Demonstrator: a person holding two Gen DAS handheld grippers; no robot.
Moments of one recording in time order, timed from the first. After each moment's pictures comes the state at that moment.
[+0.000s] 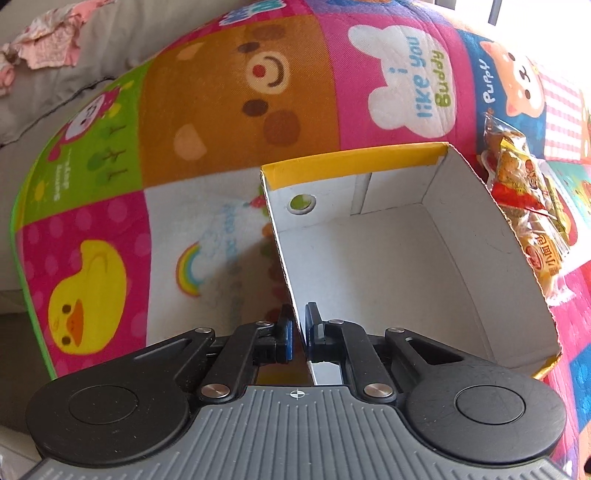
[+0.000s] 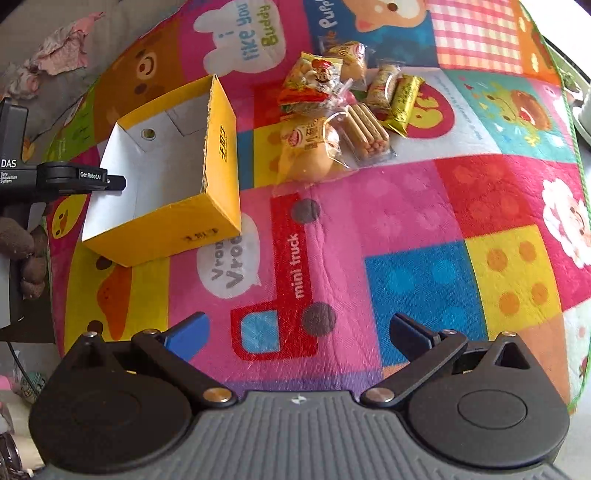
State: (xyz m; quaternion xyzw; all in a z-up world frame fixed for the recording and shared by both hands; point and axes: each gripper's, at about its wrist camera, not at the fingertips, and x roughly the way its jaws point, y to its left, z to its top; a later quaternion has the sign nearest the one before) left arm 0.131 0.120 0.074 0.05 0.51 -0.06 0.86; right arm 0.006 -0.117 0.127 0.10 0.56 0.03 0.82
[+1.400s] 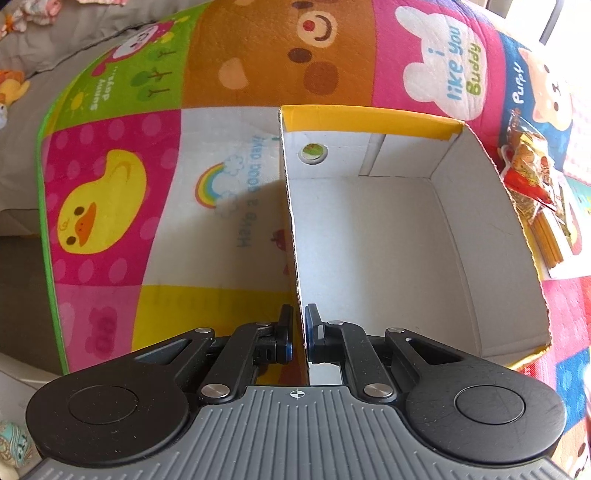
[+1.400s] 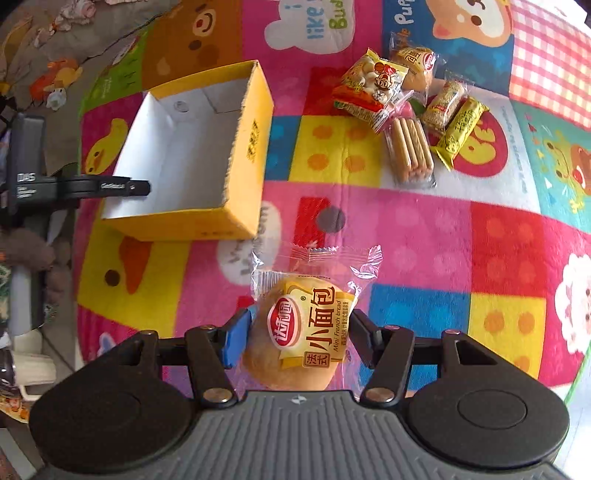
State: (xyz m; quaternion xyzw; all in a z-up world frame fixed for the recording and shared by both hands) left arm 0.092 0.128 0.063 -0.02 0.54 0.00 0.84; right arm 0.033 -0.130 0.154 0.03 0.63 0.14 0.77
